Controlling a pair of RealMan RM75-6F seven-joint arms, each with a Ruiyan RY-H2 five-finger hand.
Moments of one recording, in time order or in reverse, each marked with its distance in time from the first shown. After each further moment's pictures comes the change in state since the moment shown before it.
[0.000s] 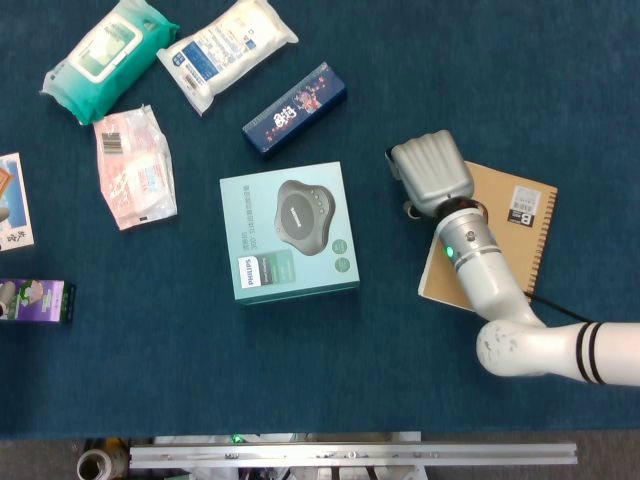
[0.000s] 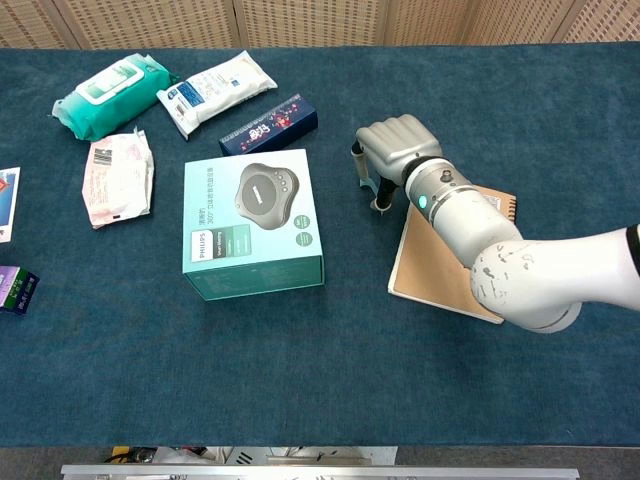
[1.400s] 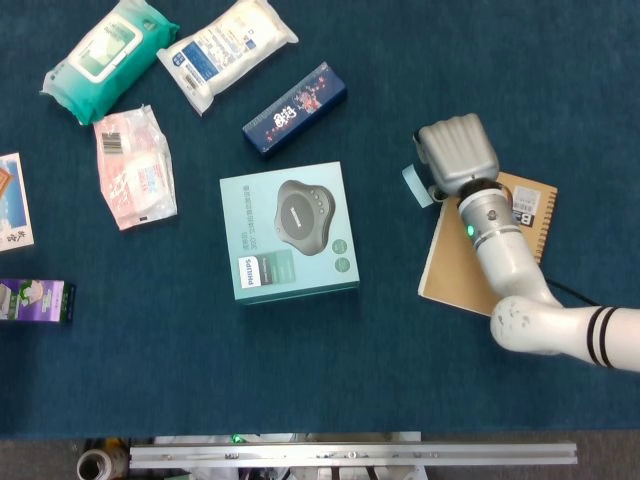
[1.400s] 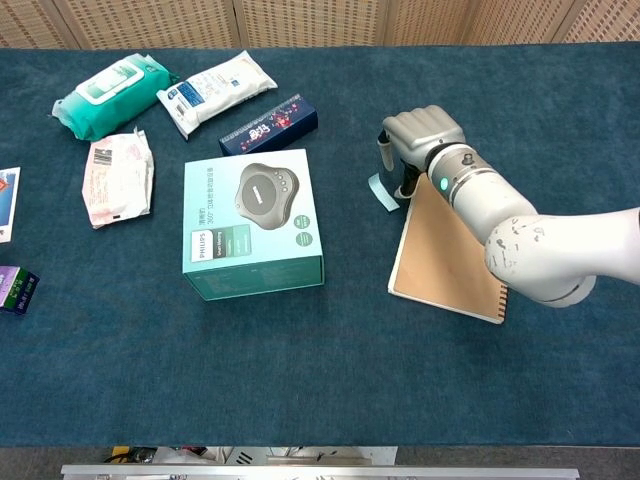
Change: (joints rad) left arm 0.017 -0.004 0.003 0.033 0.001 0.015 -0.033; right arm 0.000 0.034 0.007 0.091 0.046 -0.078 0.033
